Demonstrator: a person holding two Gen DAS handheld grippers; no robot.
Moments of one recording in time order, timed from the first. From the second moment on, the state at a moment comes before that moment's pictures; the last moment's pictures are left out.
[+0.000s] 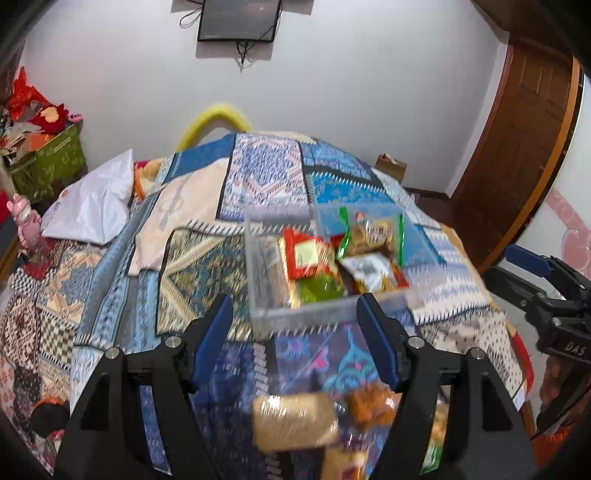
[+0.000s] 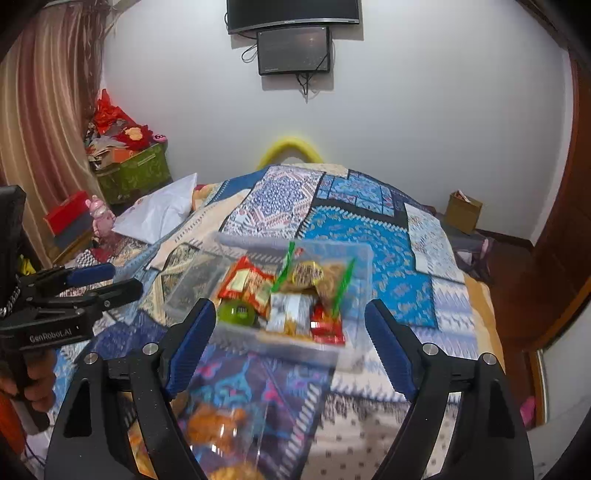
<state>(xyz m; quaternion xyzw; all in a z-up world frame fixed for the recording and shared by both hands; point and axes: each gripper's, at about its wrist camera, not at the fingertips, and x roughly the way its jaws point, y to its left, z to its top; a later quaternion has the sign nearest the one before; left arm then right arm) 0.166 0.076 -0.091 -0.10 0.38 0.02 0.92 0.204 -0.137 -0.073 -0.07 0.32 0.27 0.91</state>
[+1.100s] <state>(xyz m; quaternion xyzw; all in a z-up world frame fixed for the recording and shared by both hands) 0.142 0.051 -0.190 -0.10 0.49 0.01 0.87 0.151 -0.167 -0.199 -0.06 0.46 0.28 0.84</state>
